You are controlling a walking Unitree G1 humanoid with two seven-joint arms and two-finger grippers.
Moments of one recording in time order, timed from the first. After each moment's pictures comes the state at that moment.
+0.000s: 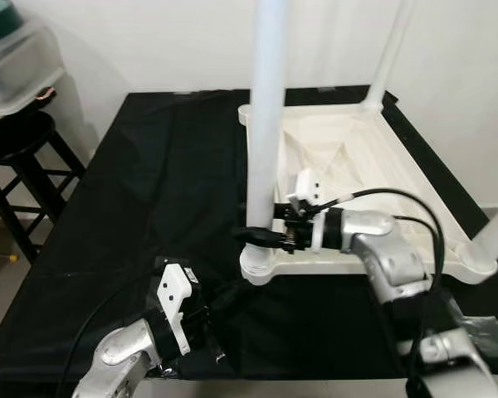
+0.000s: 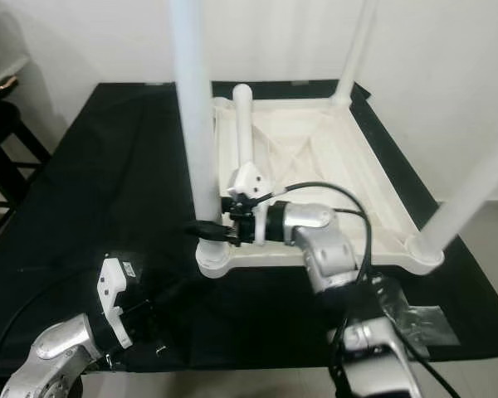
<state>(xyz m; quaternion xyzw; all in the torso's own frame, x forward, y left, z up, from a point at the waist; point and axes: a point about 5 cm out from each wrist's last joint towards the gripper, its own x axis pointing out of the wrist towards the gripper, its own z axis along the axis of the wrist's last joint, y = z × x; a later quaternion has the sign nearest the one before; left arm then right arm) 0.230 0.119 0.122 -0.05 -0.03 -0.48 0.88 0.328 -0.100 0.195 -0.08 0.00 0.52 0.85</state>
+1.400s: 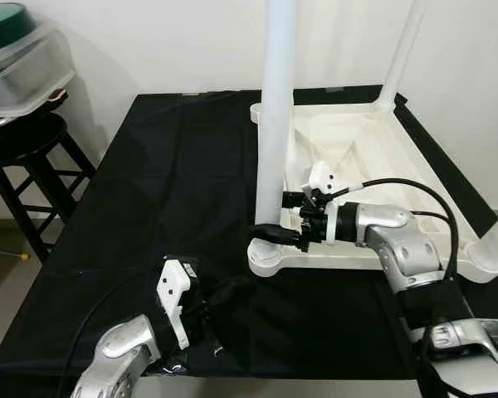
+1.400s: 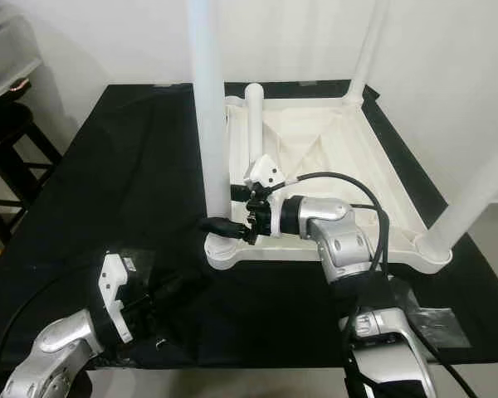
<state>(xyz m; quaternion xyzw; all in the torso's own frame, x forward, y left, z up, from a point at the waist) 0.239 0.123 0.116 -0.05 -0.01 -0.47 0.88 0.343 -0.134 0.205 -0.08 0.04 0.56 0.82</state>
